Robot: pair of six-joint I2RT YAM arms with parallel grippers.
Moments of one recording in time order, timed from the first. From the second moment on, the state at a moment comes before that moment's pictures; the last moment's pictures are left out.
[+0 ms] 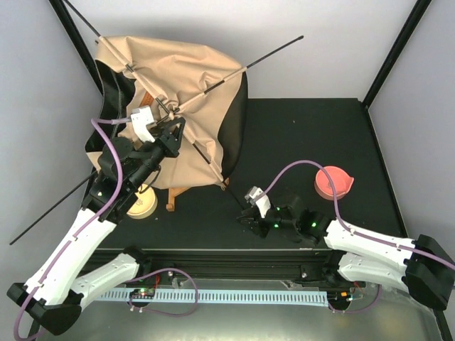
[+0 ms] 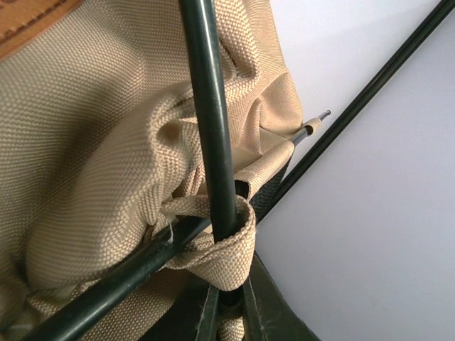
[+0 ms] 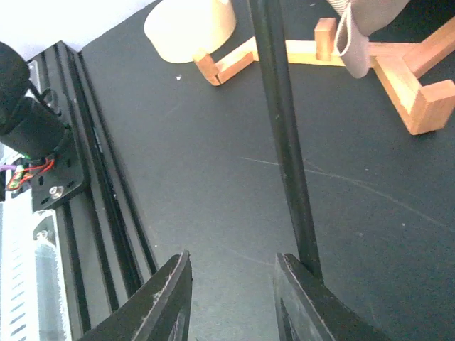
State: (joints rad) left arm -0.52 0.87 1.06 -0.15 0.01 -0.64; right arm 0.96 1.01 0.47 0.00 -0.28 0.20
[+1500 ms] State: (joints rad) left arm -0.52 0.87 1.06 -0.15 0.06 -0.63; right arm 0.97 1.09 0.45 0.08 -0.21 0.17
